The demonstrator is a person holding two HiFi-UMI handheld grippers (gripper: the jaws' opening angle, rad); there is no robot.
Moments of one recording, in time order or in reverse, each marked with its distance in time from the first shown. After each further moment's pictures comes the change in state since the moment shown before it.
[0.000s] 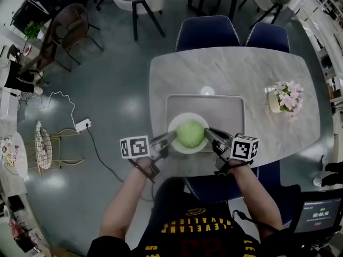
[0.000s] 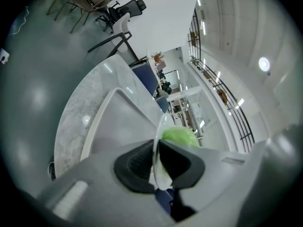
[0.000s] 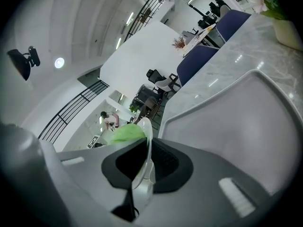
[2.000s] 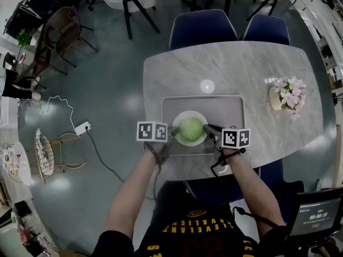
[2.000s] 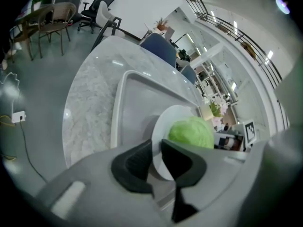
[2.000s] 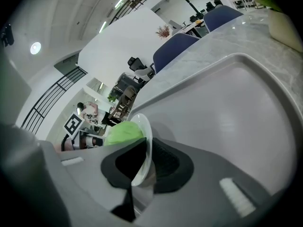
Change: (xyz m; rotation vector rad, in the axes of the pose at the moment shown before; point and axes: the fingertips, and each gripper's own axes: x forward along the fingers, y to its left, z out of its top) left arm 0.066 0.098 0.005 0.203 0.319 0.428; right arm 0.027 -0.105 -0.007 0.016 0.130 -0.262
